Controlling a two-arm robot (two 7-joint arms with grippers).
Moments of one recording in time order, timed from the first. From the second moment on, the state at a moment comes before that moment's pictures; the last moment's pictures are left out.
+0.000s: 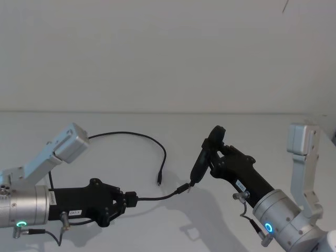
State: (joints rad) left arm -0.41 0.68 0.50 -1.65 -0.58 0.35 -0.82; right arm 0.08 0.23 -0.27 -1.77 0.53 0.19 0.18
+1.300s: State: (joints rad) left arm -0.41 0.68 0.50 -1.65 -0.58 0.35 -0.82; right arm 0.12 0.25 -0.28 -1.78 0.57 0.20 0.17
